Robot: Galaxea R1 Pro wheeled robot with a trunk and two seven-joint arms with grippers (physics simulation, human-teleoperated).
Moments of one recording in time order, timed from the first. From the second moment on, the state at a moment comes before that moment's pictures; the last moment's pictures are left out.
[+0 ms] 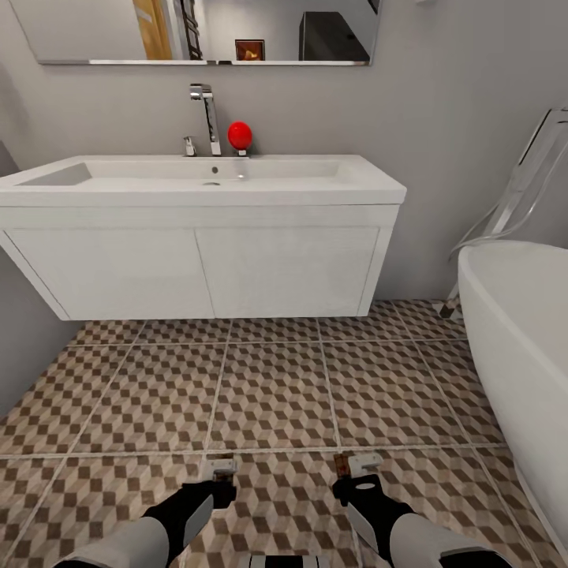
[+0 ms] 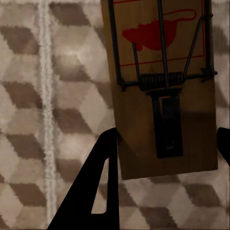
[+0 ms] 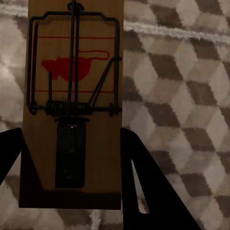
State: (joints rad) left arm -0.66 -0.10 -0.18 -0.16 0.20 0.19 0.15; right arm -0.70 0.14 0.06 -0.06 0.08 0.06 -0.26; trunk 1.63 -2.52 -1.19
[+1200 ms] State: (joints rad) left arm -0.66 -0.13 -0.18 -0.16 0.21 0.18 0.16; right arm -0.70 0.14 0.06 -0.06 0.08 0.06 -0.26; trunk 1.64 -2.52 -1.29
